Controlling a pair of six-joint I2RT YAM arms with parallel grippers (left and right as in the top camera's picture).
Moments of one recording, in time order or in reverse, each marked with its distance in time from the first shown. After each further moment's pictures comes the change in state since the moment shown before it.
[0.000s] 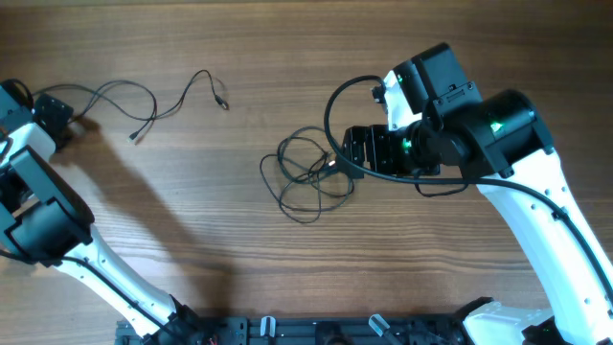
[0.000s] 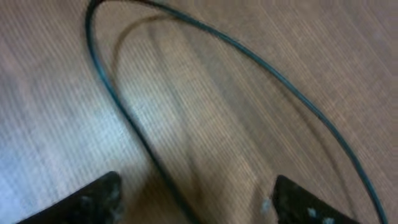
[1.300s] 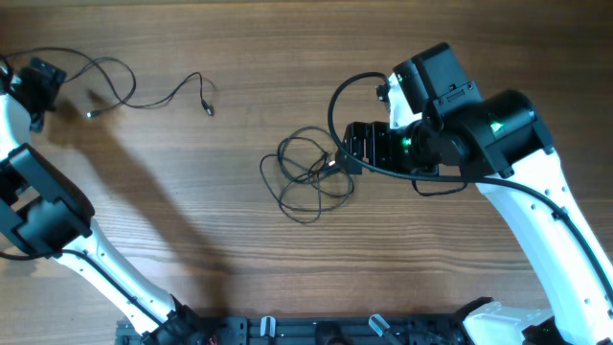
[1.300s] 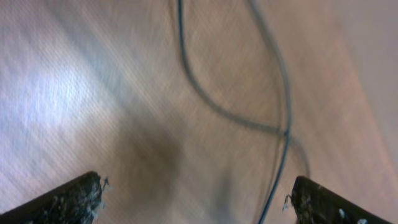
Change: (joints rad) left arm -0.011 0.068 0.378 -0.438 0.258 -0.066; right arm 0.000 0.000 0.000 0.004 0.000 0.073
